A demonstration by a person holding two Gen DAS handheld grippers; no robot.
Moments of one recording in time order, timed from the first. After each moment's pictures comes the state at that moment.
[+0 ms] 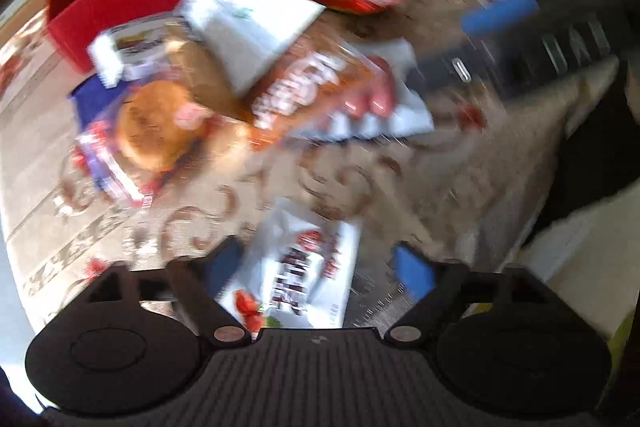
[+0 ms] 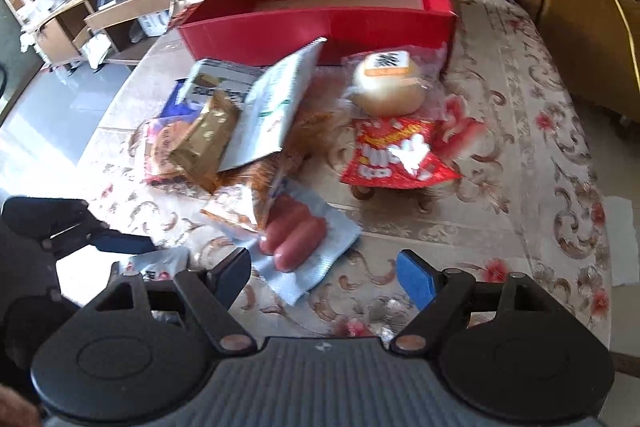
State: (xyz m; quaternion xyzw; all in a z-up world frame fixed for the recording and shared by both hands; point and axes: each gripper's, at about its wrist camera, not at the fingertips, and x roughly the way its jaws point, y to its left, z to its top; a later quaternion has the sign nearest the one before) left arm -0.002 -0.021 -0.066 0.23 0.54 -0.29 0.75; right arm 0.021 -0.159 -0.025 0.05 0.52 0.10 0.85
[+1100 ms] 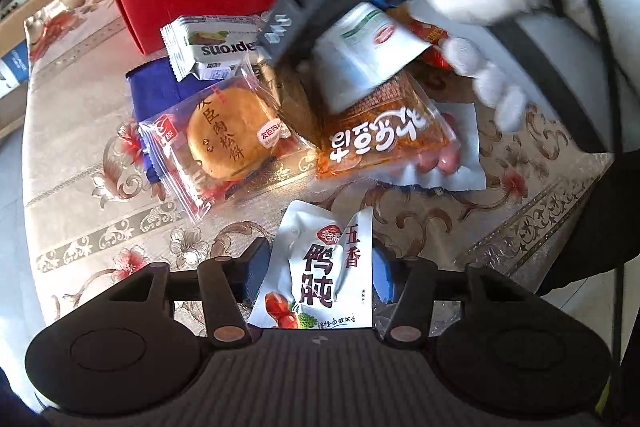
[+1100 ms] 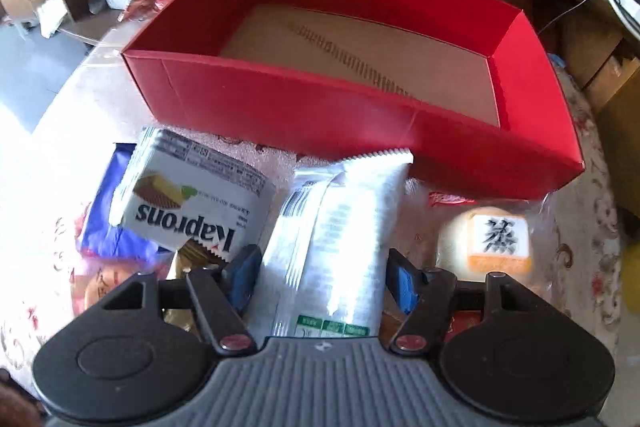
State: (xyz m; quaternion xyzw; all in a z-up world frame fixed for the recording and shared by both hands) left arm 0.037 0.014 -0.053 0.13 0.55 -0.23 0.80; right arm 0.158 -0.067 -0.058 -0.06 0.54 0.07 0.84
